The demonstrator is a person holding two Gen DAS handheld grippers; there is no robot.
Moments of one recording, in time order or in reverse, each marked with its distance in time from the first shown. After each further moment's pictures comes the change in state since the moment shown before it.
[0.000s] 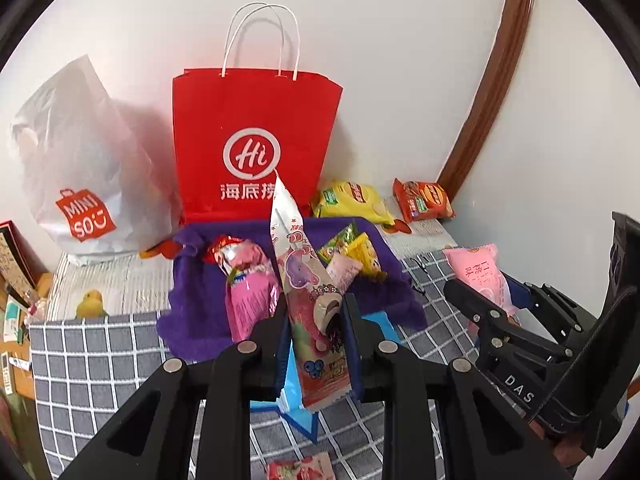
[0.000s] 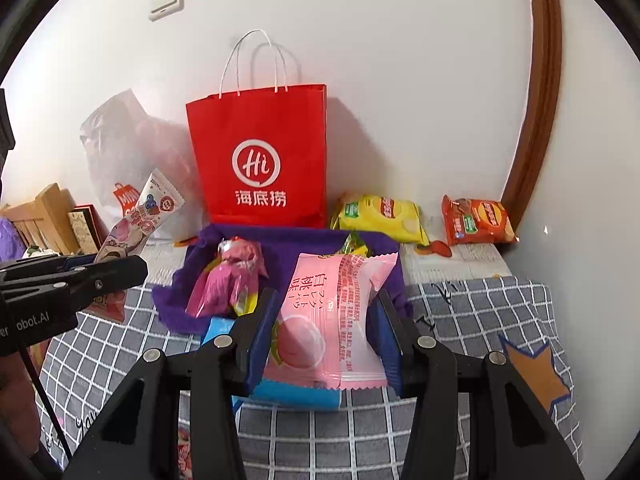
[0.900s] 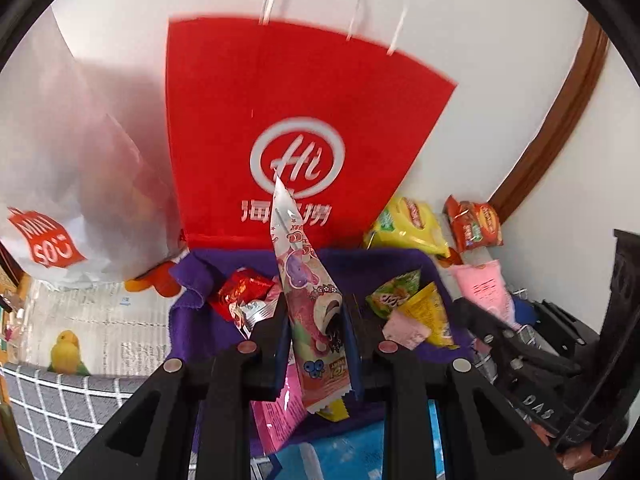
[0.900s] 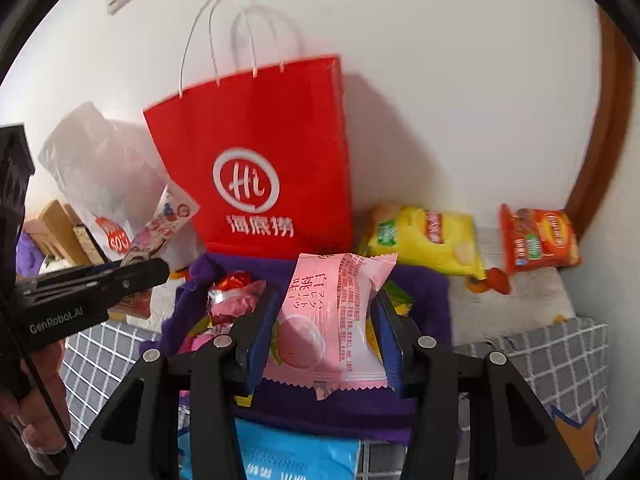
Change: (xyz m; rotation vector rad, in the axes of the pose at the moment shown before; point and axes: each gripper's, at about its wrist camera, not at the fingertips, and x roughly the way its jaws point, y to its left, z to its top) left arm 0.127 0.062 0.064 -0.101 0.084 0.018; right arm 0.143 -0.006 0.062 0.002 0.121 0.152
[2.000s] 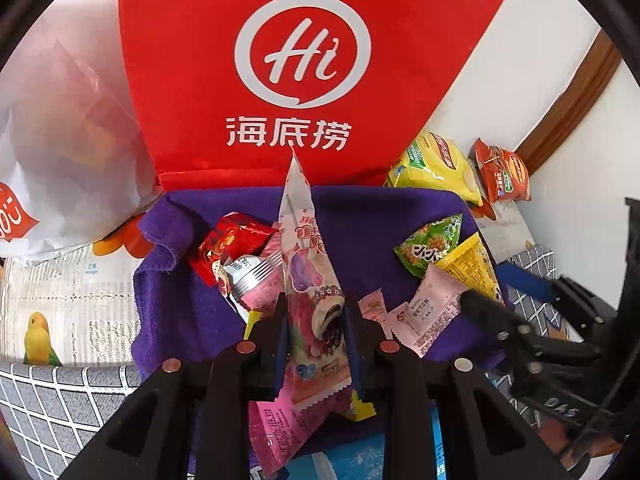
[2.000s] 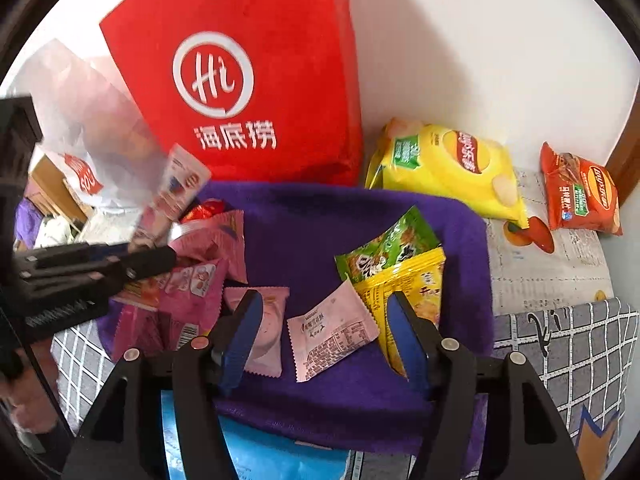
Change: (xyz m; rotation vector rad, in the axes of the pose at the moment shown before) left arm 0.070 0.002 -0.017 0.020 0.177 0.029; right arm 0.062 -0.014 -0.021 -0.008 0.182 0.022
